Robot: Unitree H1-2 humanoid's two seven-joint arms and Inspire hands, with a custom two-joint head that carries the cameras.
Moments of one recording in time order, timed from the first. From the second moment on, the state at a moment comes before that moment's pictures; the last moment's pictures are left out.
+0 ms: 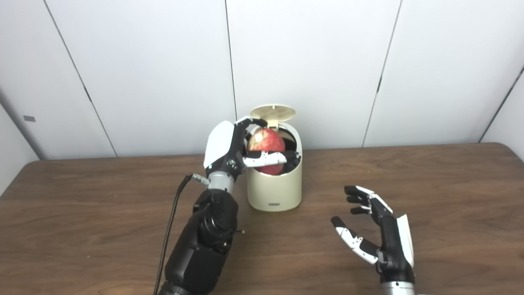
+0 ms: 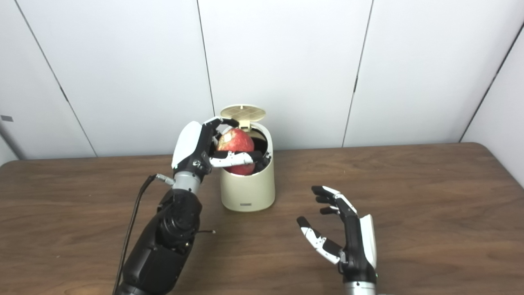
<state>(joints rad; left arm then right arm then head) -0.60 0.00 -0.23 0.20 0.63 0.28 0.12 0.01 0.02 0.04 -0.10 -0.44 -0.24 -0.27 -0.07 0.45</state>
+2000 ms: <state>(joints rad) -0.58 0.01 -0.28 0.23 0.78 0.29 0.32 0.02 0.03 0.05 -0.11 -0.44 -0.22 -0.25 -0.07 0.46</state>
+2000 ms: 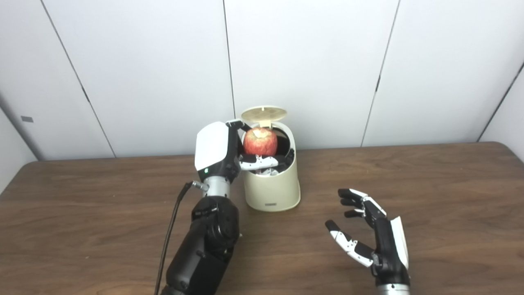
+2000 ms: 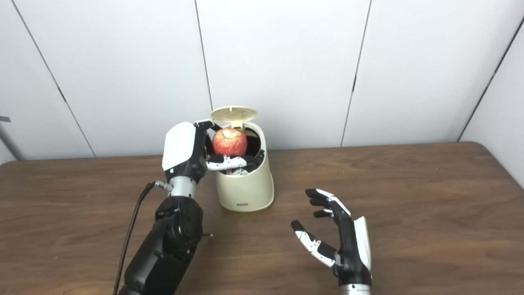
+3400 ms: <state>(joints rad) -0.58 0.03 -0.29 0.06 0.75 0.34 0.11 0.02 0.03 0.06 -0.11 -0.46 -0.21 -0.25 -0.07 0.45</state>
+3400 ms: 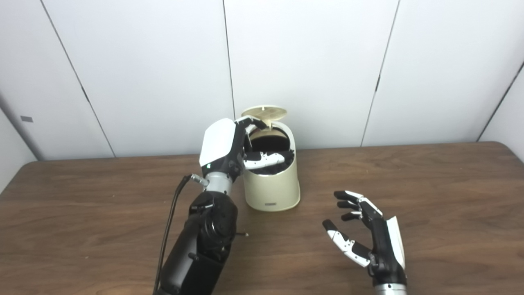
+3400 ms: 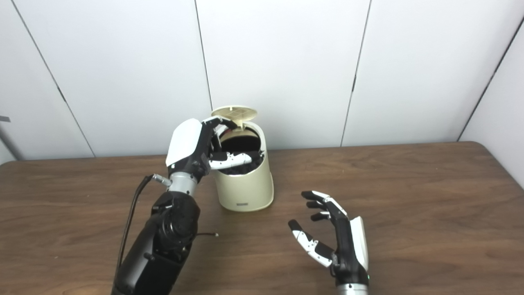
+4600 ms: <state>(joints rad) -0.47 0.03 -0.16 -0.35 0.63 0.41 -0.05 0.01 0.04 0.06 -0.10 -0.45 -0.21 -0.27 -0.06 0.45</state>
